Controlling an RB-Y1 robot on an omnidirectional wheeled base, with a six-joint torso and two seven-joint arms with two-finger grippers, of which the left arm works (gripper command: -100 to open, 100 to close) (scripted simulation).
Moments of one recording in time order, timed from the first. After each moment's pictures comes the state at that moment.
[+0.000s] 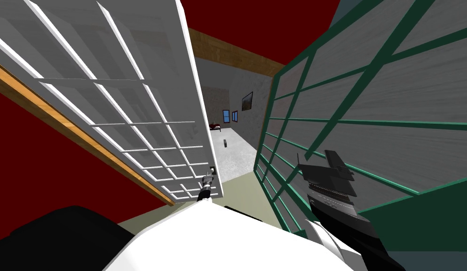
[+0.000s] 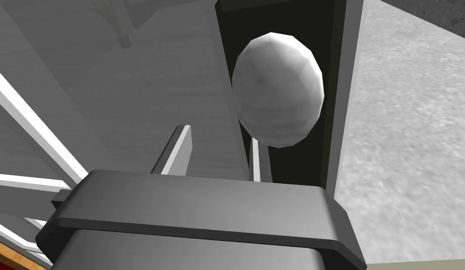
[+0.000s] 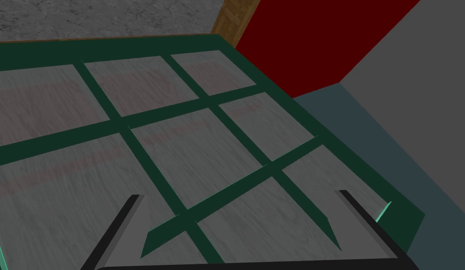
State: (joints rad) arm 0.03 0.18 -0.02 -0.75 0.66 -0.86 1.07
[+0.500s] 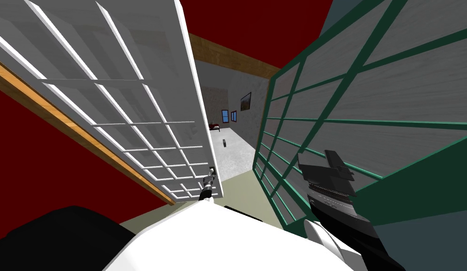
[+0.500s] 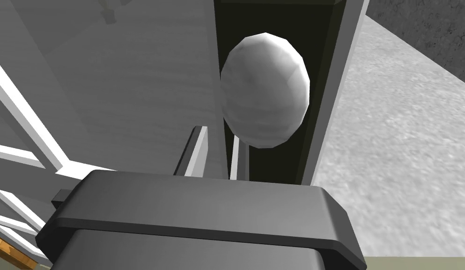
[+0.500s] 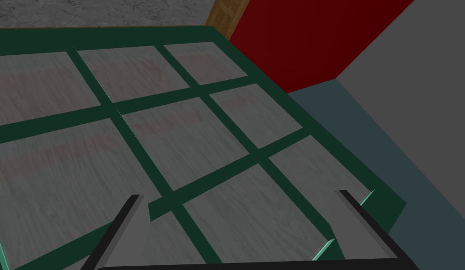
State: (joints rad) arm 0.01 0.16 -0.03 -0.73 0.69 -0.86 1.18
